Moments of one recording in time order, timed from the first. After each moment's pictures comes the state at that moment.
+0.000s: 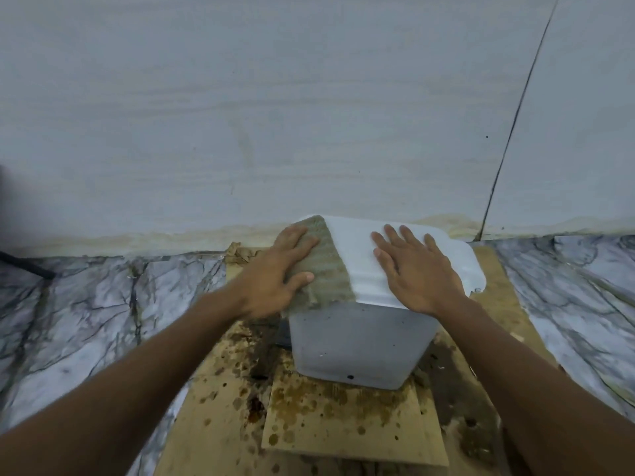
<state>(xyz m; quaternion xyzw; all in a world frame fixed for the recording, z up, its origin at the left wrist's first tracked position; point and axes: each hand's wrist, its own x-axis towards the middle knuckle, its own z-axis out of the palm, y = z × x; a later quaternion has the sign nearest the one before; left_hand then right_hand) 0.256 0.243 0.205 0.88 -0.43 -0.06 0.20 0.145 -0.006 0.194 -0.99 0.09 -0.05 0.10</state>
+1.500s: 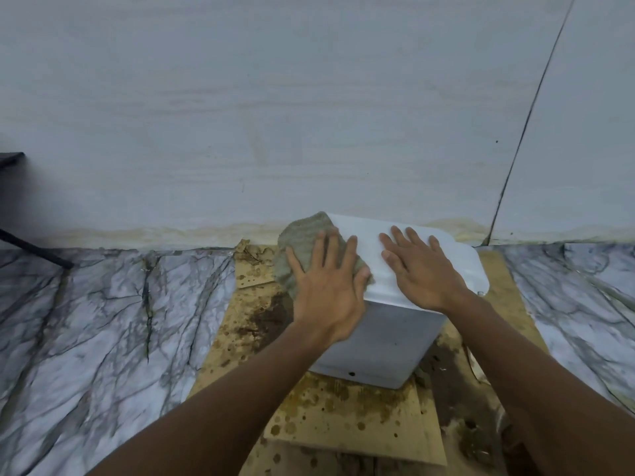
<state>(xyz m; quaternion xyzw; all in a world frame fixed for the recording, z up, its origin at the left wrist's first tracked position) 0.183 0.167 0.174 0.94 -0.29 0.12 0.09 0.146 -0.017 0.191 -0.99 0.07 -0.03 0.15</state>
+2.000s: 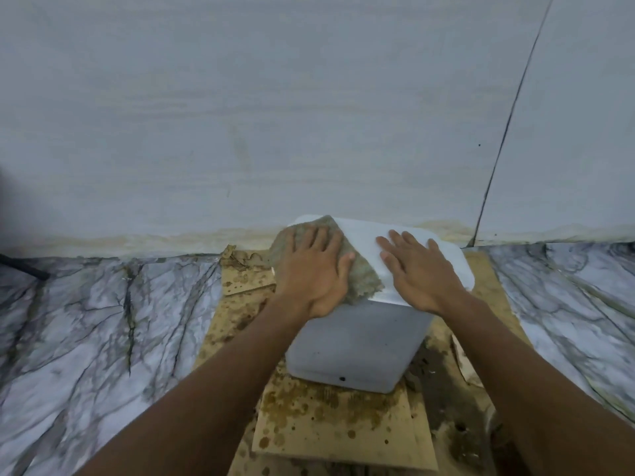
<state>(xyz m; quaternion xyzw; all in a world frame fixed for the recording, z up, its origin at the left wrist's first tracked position) 0.221 0.158 0.198 0.94 -0.34 0.08 0.06 0.142 -0.031 0.196 -0.99 0.10 -0.03 0.13</state>
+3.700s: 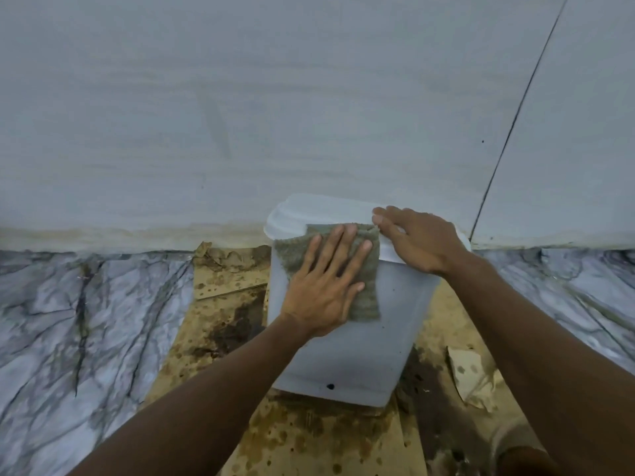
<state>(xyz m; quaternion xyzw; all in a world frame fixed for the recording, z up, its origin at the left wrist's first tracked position) 0.279 0.114 0.096 0.80 -0.47 0.37 0.07 0.216 -0.078 0.201 -0.98 0.11 -0.08 0.14</state>
